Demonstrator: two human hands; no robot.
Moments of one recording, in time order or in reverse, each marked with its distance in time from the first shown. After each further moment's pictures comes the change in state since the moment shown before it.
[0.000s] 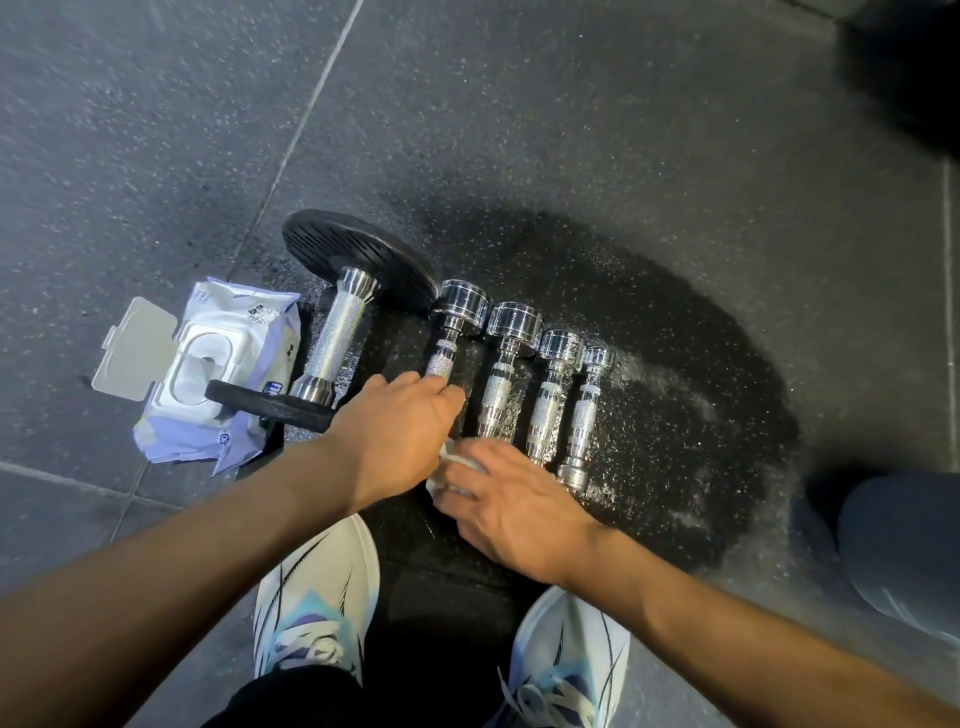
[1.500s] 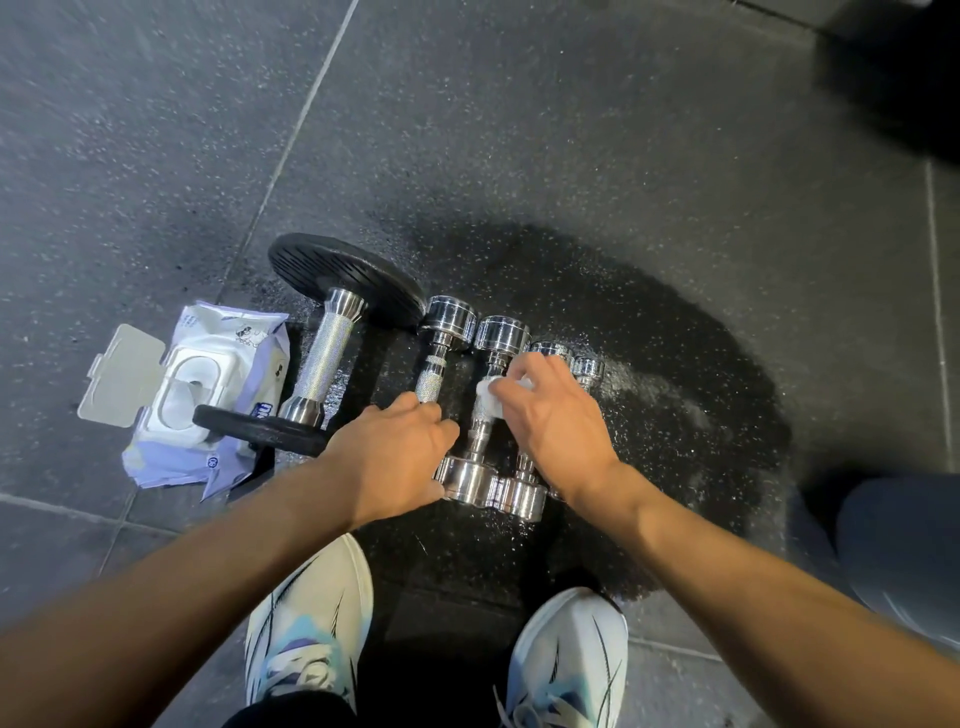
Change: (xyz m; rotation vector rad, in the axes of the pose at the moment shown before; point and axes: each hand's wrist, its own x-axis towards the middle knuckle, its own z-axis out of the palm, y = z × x) left_hand 0.008 0.000 0.003 0.049 -0.189 0.085; right_hand 0.014 0.067 -0.027 -0.051 0.251 0.527
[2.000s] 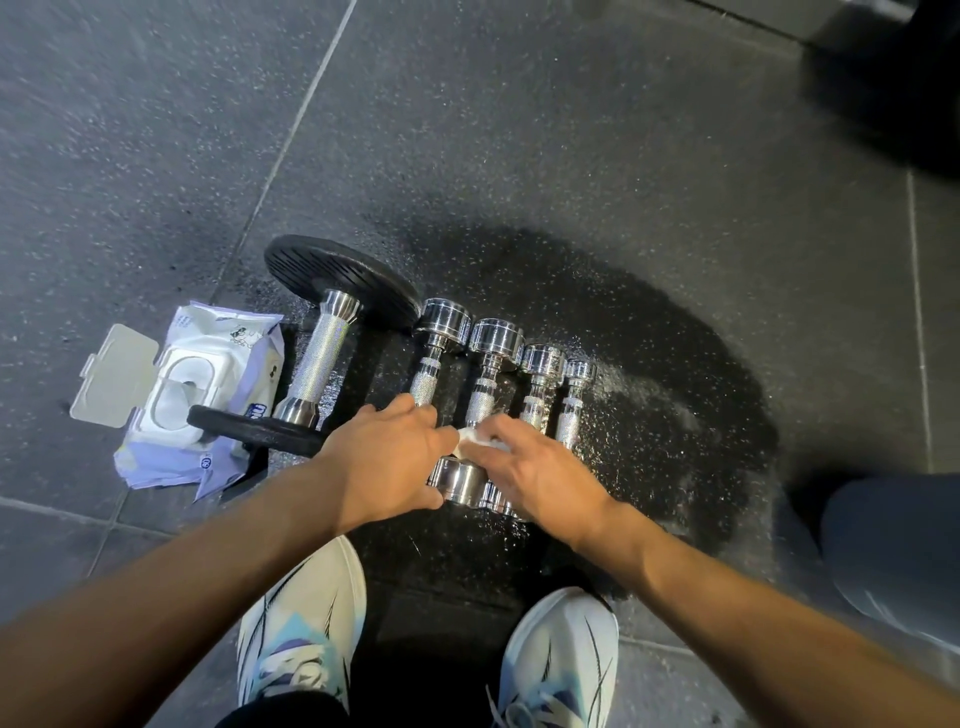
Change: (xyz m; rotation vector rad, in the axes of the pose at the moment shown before) left_hand -0.001 0.000 0.001 0.015 -0.010 0.018; right_hand -0.036 -0.007 0.012 0.166 -0.203 -0.265
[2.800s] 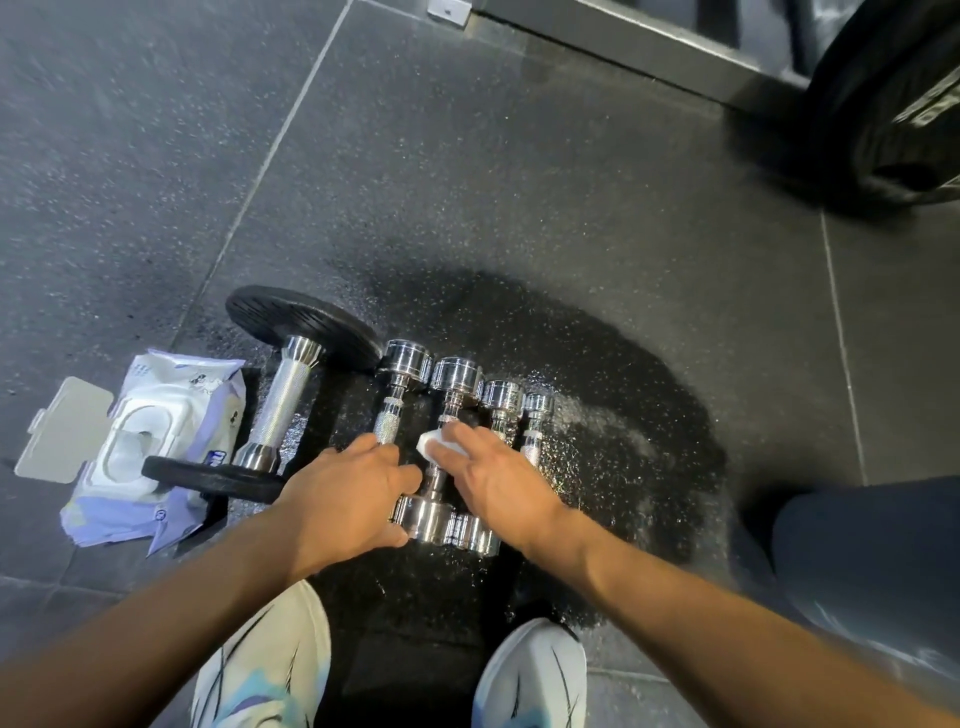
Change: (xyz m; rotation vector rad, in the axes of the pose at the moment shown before) left_hand 0.001 0.000 0.000 -0.018 0.042 0.012; right_hand 0.020 0.010 -0.002 -0.079 -0.022 0.109
